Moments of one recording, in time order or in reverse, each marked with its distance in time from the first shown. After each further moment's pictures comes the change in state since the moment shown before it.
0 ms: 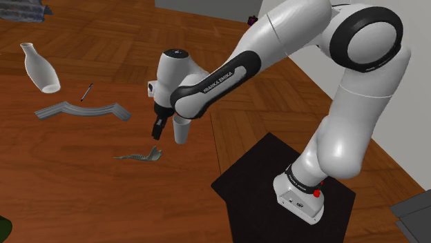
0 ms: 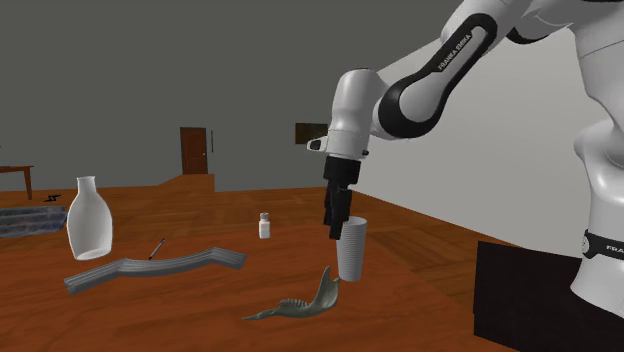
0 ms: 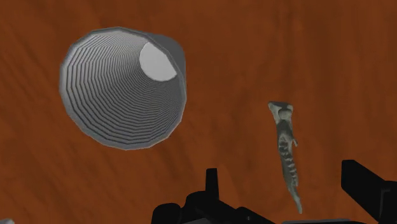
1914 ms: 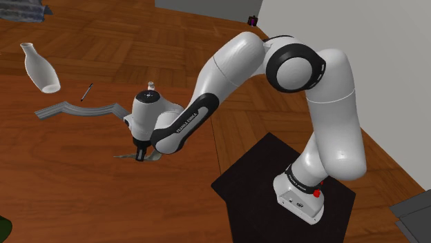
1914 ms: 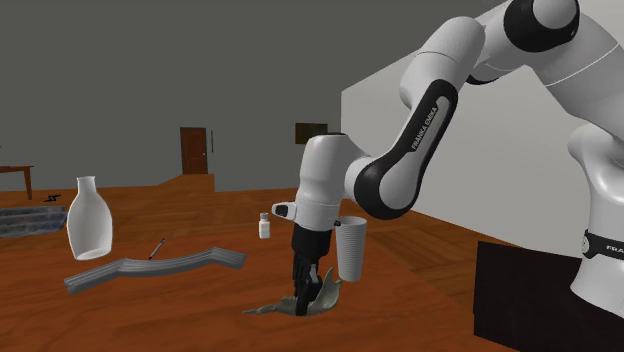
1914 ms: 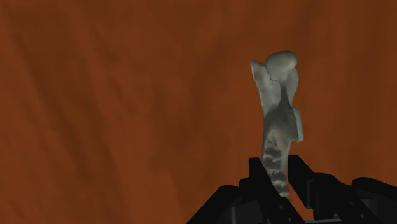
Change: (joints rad) arm 0.153 0.413 -0.059 0.272 -0.180 0.130 0.033
